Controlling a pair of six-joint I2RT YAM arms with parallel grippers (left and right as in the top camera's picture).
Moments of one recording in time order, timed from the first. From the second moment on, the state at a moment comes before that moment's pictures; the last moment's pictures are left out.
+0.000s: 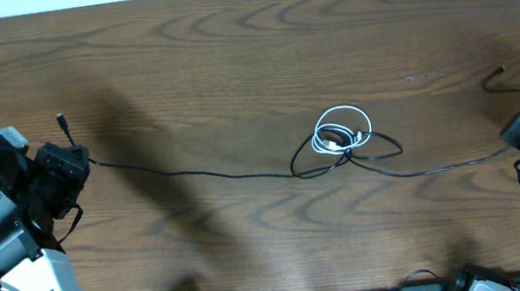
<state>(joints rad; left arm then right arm) 0.58 1.10 1.11 -0.87 0.54 -0.46 -0.44 1.04 0.75 -0.50 0.03 0.31</state>
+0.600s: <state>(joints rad) 0.24 1.24 1.11 -0.85 0.55 -0.46 -0.42 1.09 0.75 -0.53 -0.40 0.30</state>
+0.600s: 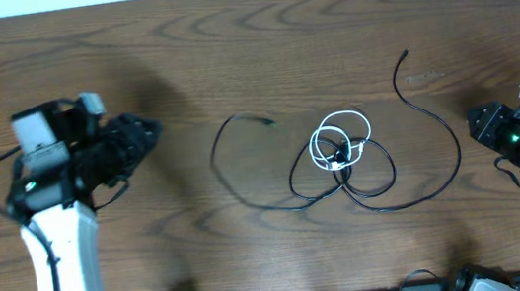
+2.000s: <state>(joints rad) -0.51 1.86 1.11 -0.63 0.45 -0.46 0.11 1.54 0.75 -0.15 -0.35 0.02</state>
